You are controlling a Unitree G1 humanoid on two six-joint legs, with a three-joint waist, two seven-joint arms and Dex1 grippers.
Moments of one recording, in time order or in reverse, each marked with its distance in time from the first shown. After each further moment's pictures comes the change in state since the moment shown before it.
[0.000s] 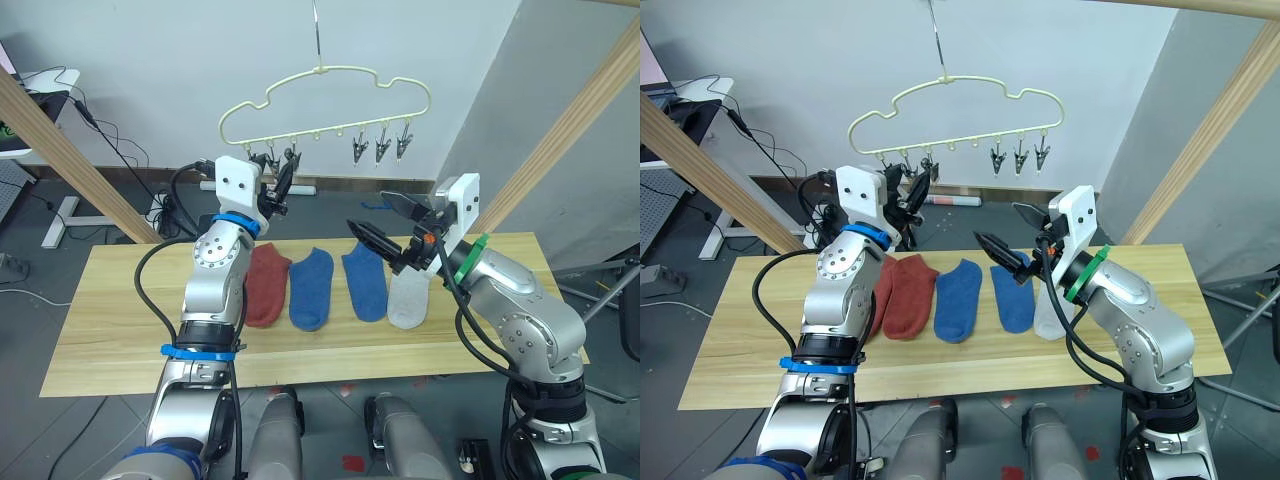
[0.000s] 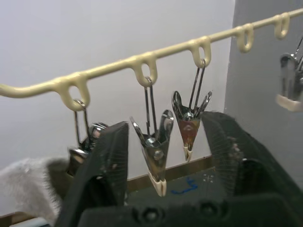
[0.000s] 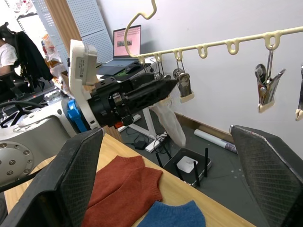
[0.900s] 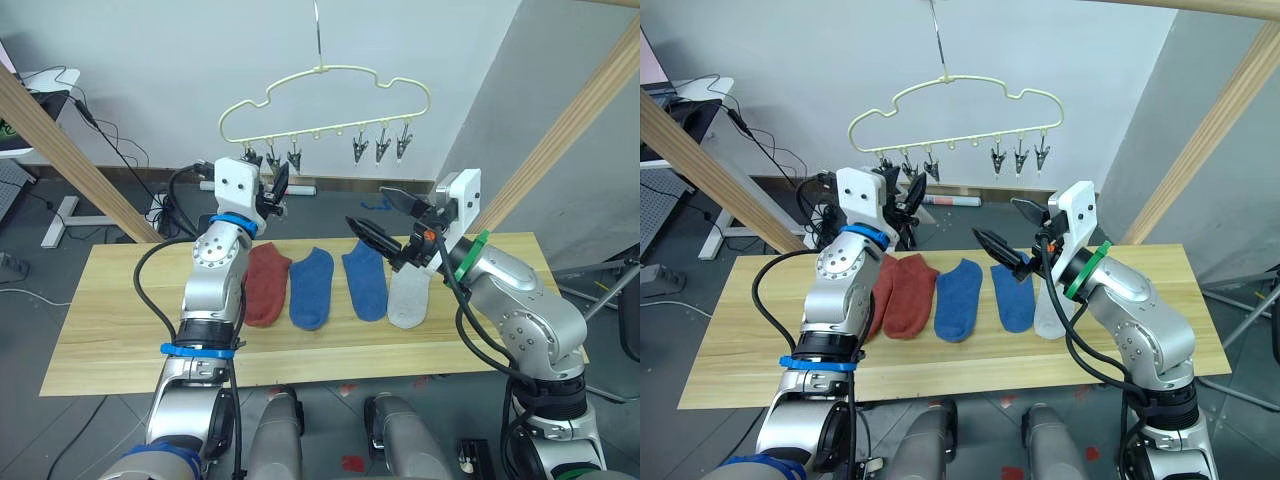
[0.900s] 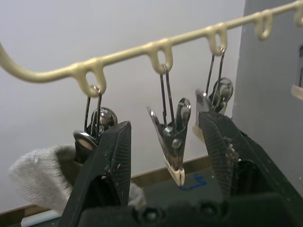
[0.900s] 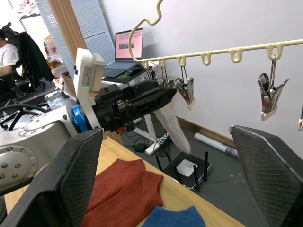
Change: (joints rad) left arm -0.015 0.004 0.011 0.061 0.037 -0.027 0.026; right arm -0.016 -0.008 0.001 0.000 0.009 -0.004 -0.001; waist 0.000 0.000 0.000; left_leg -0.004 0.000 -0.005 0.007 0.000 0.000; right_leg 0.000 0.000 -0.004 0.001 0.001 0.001
